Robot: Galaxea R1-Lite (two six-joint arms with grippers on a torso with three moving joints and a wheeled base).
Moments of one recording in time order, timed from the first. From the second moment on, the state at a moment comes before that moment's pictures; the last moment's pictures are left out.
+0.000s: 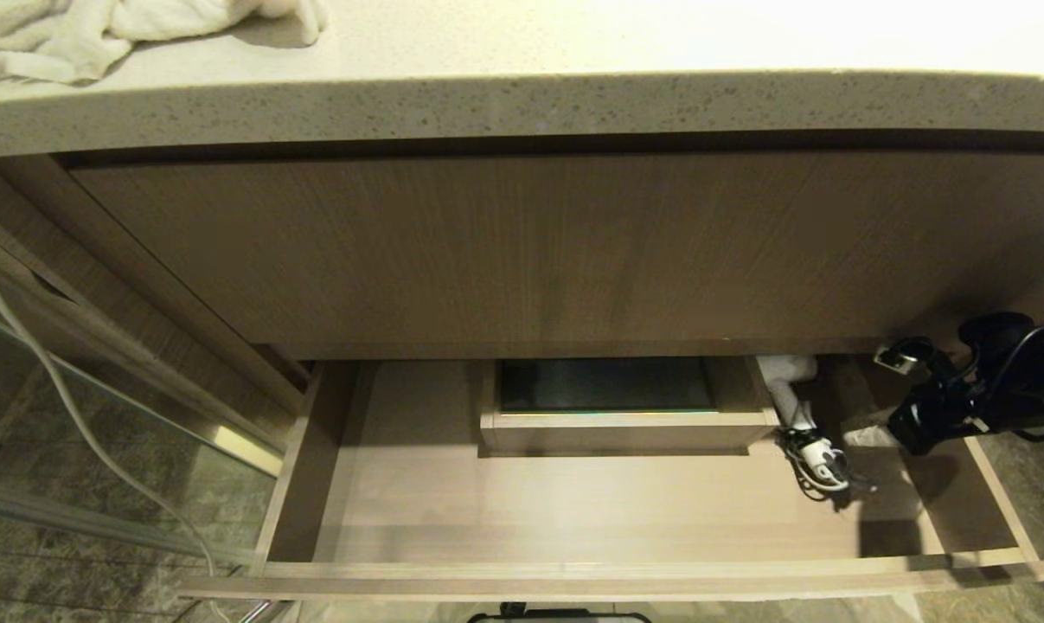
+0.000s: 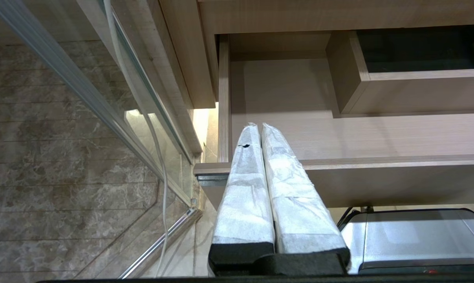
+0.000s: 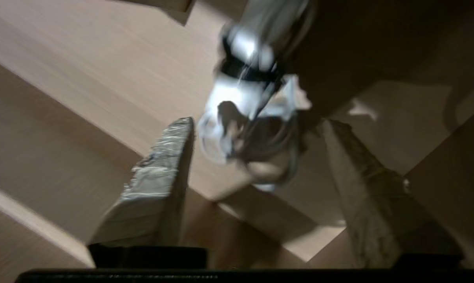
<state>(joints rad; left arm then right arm) 0.00 0.00 0.00 0.00 0.00 0.01 -0.42 2.23 -1.31 0.13 0.56 -0.85</state>
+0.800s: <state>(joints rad) 0.00 0.00 0.00 0.00 0.00 0.01 -0.58 1.68 -1.00 0.41 0.48 -0.76</state>
